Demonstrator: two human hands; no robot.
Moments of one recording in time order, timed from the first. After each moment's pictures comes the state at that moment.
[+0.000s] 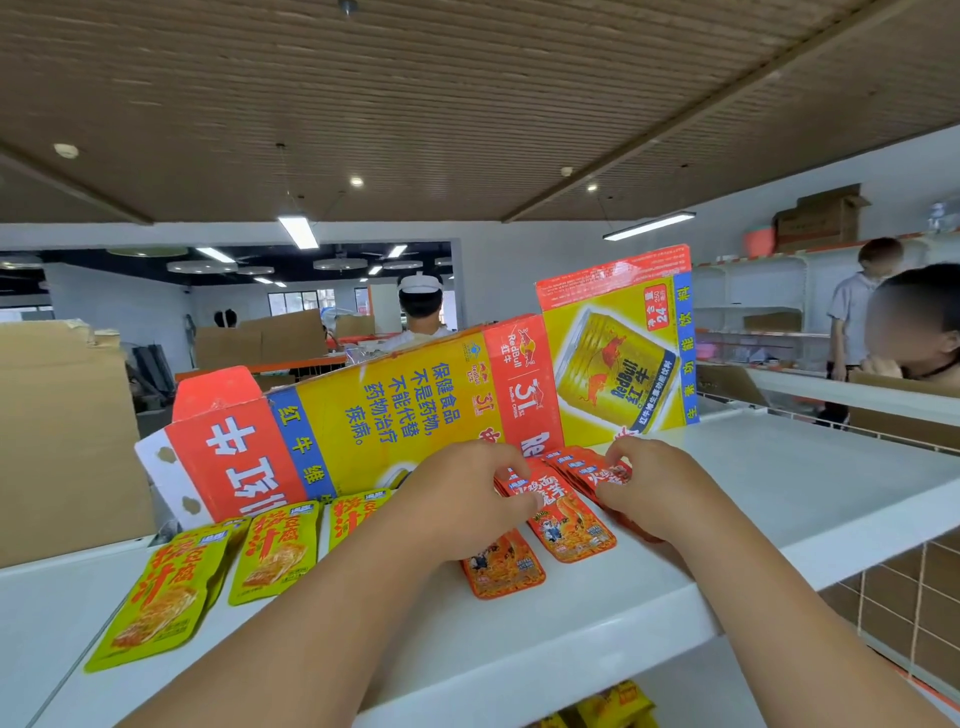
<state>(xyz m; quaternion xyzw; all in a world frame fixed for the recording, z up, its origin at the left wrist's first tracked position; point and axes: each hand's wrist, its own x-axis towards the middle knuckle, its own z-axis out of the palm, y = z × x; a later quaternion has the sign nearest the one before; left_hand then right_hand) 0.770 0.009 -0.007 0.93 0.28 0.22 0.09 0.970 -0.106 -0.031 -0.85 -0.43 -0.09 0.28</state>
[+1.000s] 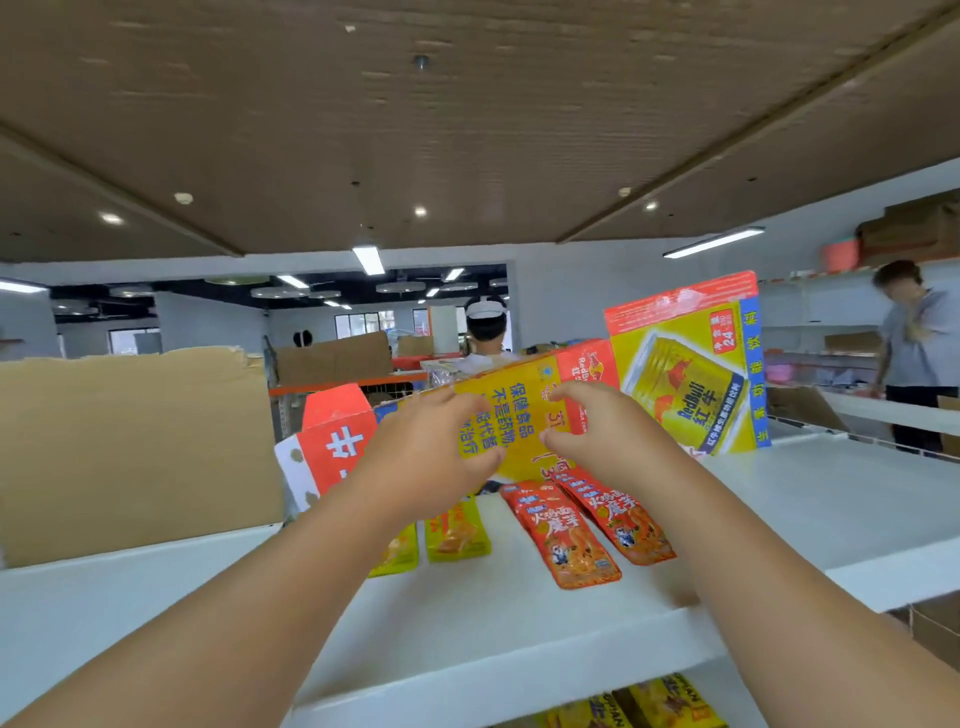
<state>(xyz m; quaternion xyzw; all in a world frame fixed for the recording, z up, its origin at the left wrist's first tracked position) 0.667 0.021 0.041 0.89 0.31 0.33 -0.07 0.866 -0.083 0.039 -0.71 -0.58 -0.08 0.39</state>
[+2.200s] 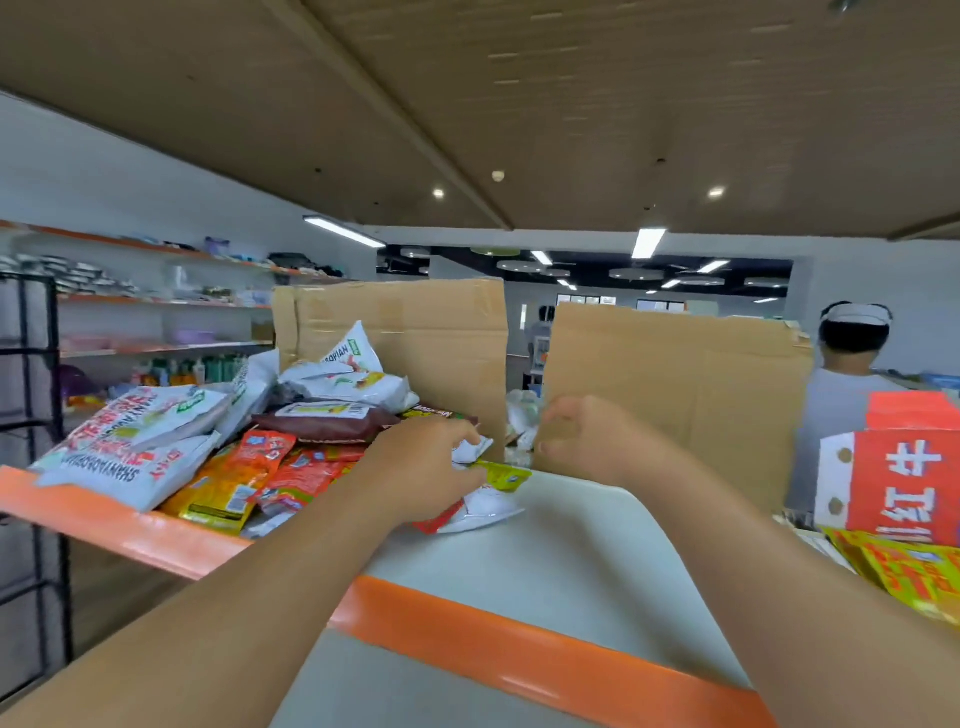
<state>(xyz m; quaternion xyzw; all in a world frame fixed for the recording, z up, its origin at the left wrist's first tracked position) 0.109 0.127 -0.007 0.77 0.57 0.29 -0.02 0.333 0.136 0.039 -0.58 -0.78 0.04 0.23</state>
